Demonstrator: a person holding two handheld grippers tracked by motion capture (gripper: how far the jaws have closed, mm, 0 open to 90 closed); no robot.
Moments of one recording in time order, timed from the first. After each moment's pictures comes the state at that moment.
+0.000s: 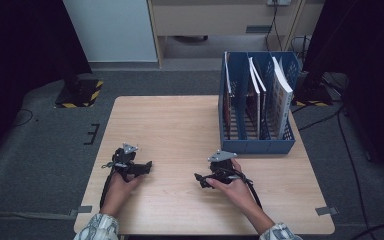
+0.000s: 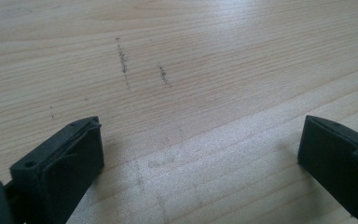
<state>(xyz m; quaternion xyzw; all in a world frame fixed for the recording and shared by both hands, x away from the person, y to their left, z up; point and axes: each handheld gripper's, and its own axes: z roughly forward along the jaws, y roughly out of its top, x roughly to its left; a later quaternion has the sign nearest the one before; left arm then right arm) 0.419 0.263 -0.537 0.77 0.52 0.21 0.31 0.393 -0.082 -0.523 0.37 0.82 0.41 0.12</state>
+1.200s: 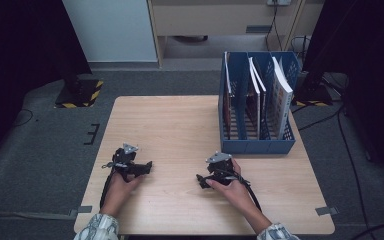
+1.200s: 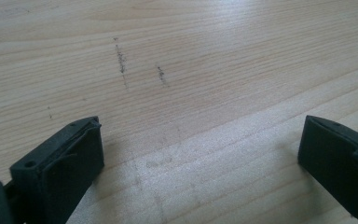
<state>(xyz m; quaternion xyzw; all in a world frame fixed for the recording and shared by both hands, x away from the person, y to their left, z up) 0.419 0.262 -0.537 0.77 0.52 0.21 0.31 0.398 -0.078 -0.539 0.38 0.84 0.35 0.16</state>
